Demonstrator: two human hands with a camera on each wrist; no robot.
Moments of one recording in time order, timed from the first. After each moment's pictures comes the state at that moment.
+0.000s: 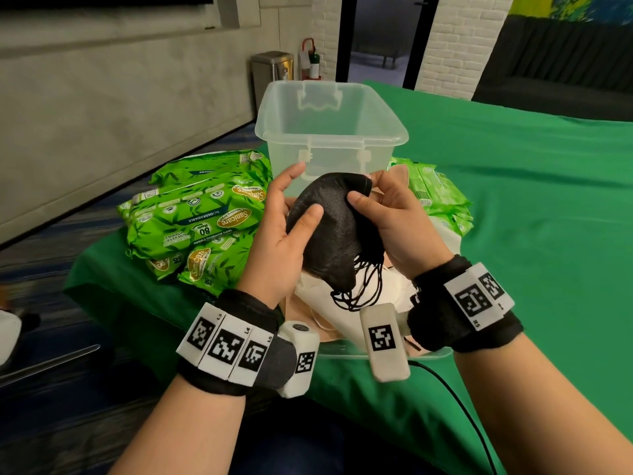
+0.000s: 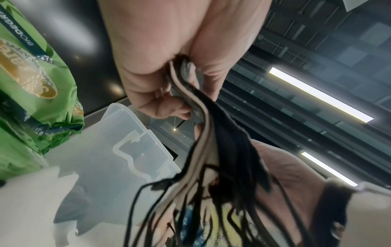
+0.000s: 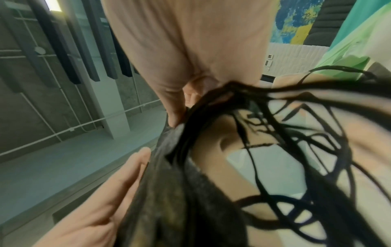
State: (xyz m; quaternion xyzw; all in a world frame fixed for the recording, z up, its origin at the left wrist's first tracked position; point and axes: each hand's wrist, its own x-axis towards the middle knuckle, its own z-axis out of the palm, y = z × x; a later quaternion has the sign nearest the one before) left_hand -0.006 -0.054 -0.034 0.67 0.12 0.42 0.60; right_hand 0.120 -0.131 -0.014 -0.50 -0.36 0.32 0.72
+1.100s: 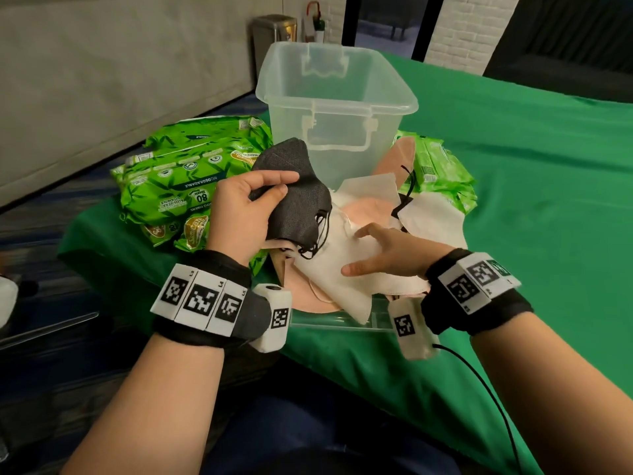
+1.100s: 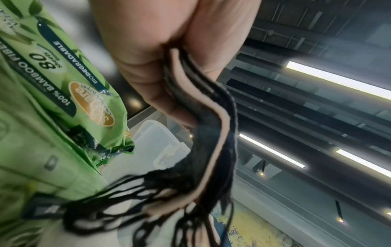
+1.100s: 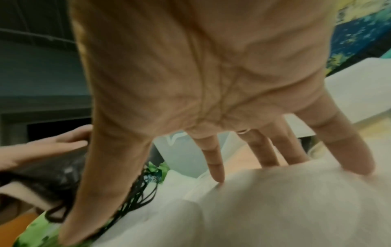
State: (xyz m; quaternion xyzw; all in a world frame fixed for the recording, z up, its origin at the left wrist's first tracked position) left_hand -0.021 -0.021 -0.047 0.70 0.26 0.44 0.50; right_hand 0.143 -0.154 -0.056 -0.84 -0.42 0.33 0.12
